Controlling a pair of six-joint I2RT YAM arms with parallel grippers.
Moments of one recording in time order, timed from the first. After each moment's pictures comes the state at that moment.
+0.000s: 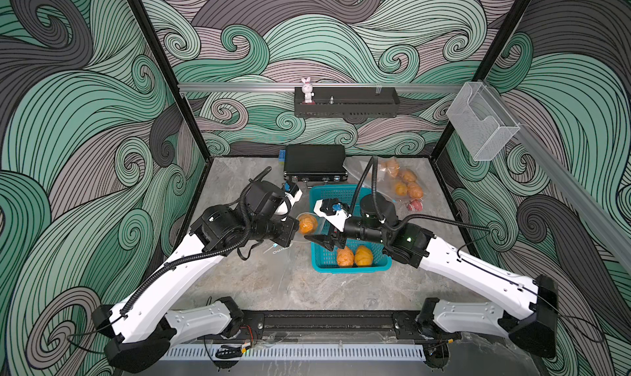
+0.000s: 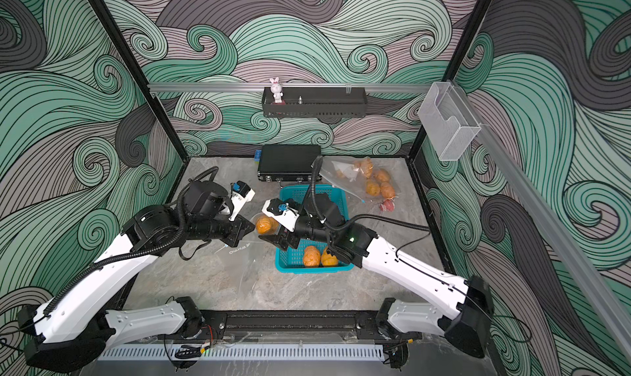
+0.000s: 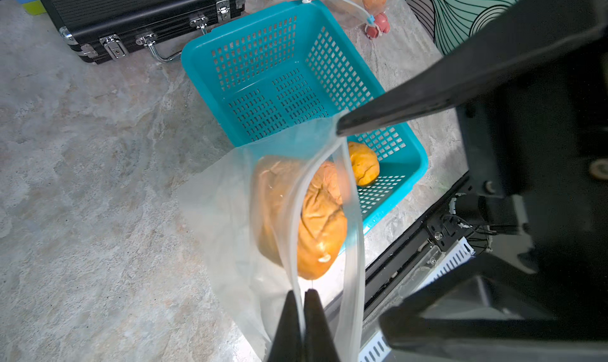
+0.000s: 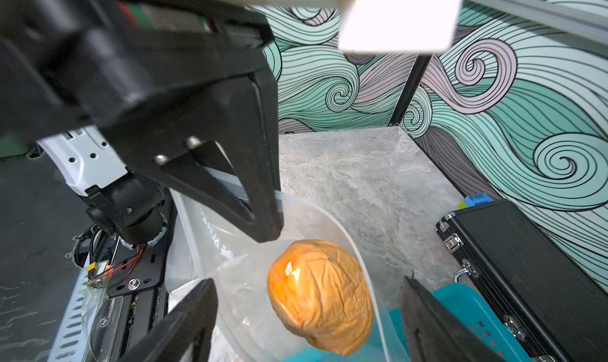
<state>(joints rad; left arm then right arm) -0.77 1.12 1.44 -1.18 0.06 -0.29 0.95 1.18 1.05 -0.16 -0.26 -0.26</state>
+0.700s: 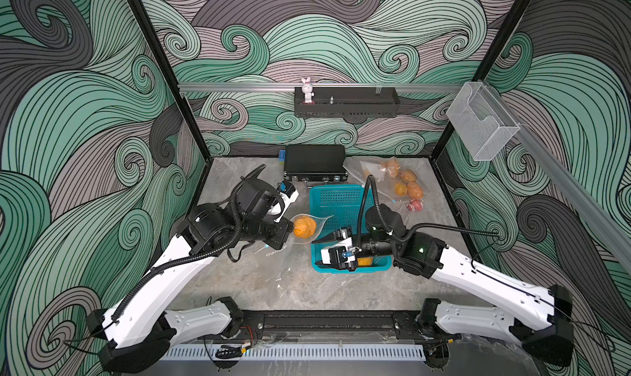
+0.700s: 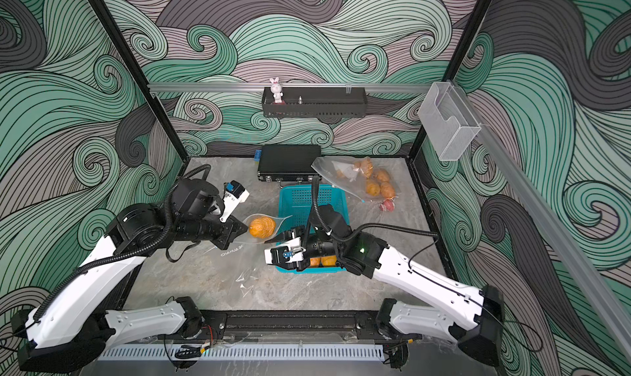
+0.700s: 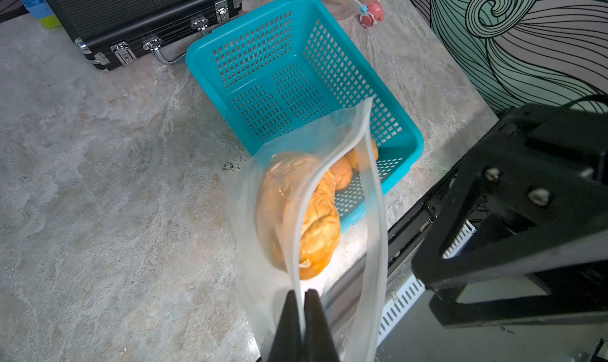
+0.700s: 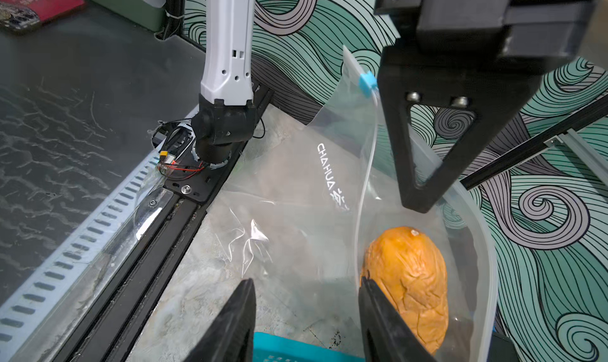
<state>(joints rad) -0.77 1.12 1.55 -1.31 0.07 -0.23 1.01 1.12 1.04 -0.32 -0.49 -0.81</state>
